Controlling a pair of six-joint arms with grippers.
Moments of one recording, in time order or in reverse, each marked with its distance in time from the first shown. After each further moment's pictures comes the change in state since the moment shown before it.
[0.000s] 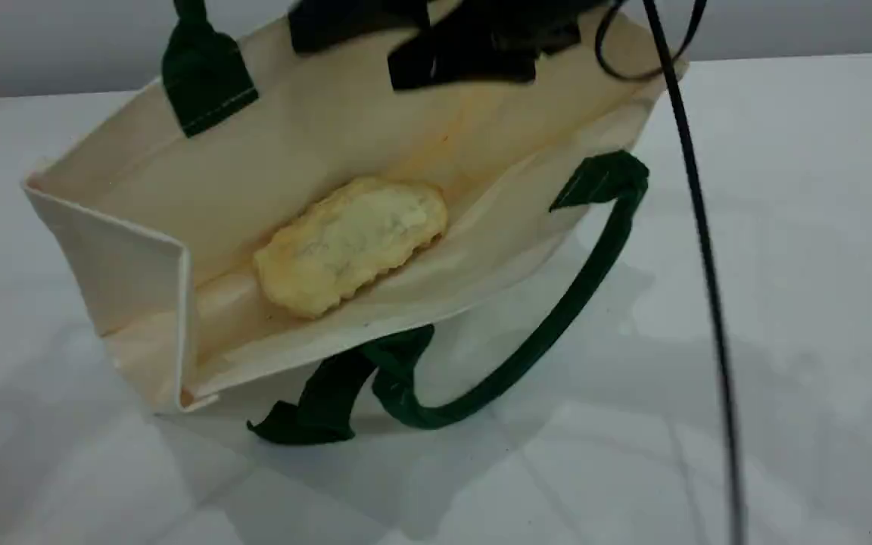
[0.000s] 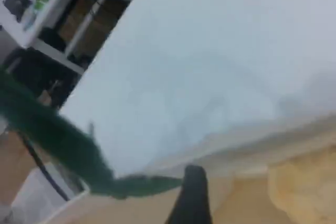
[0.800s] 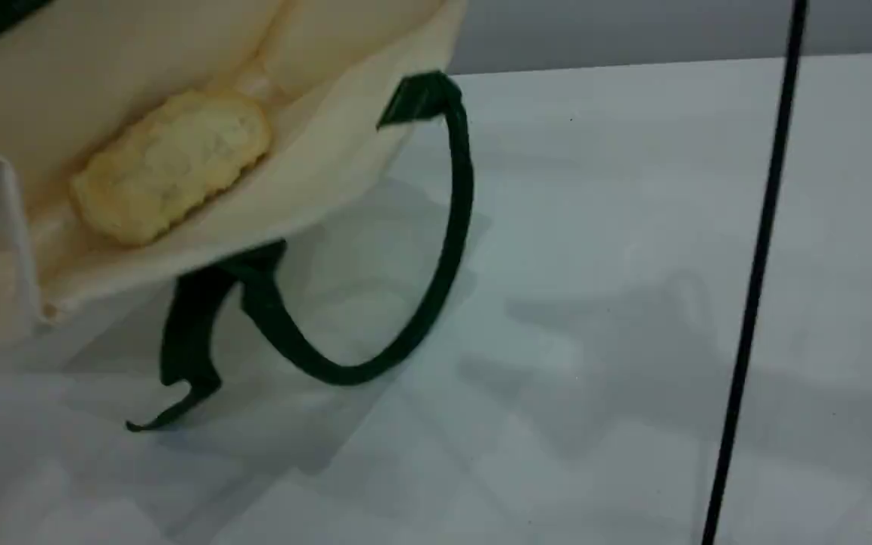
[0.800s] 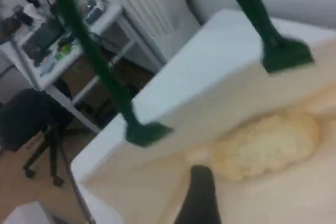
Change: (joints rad) left arm 0.119 -0.164 0.045 0.132 -0.059 -0.058; right arm -0.120 -0.398 0.002 -0.271 0.053 0.213
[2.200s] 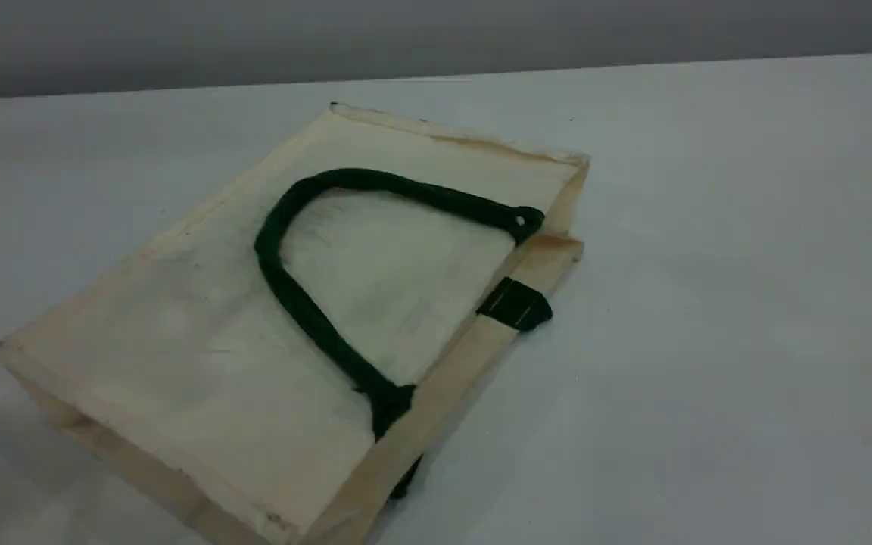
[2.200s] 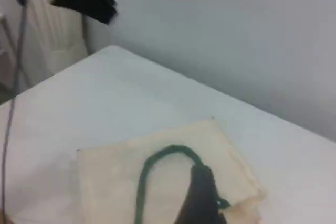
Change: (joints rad) left arm -0.021 -0.102 0.129 -0.042 0.060 0.065; right arm 0.001 -0.900 0.000 -1.086 0.249 0.906
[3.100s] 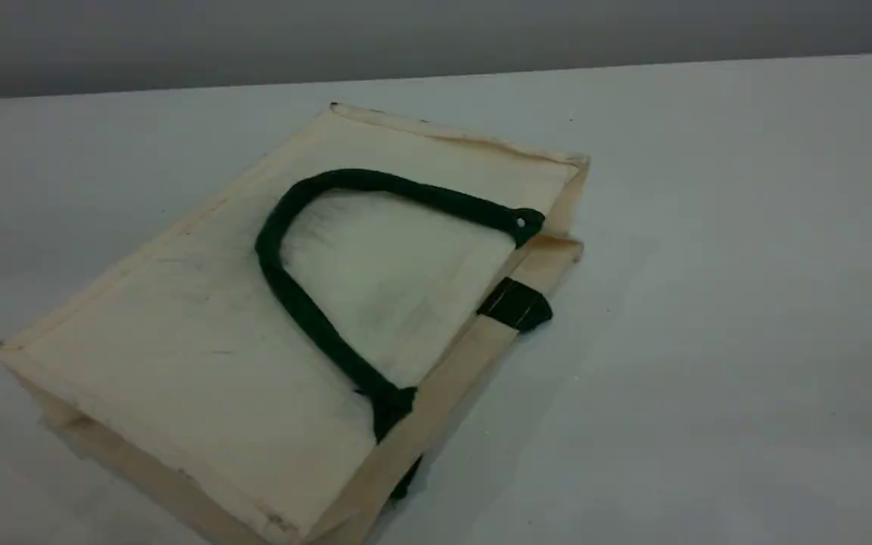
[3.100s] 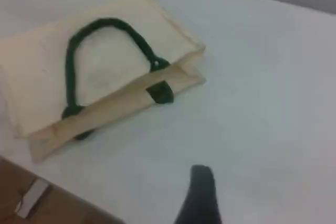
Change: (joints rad) left arm 0.002 -0.490 0.265 -0.050 0.163 -0.060; right arm 0.000 -0.375 0.418 -0.262 0.152 0.225
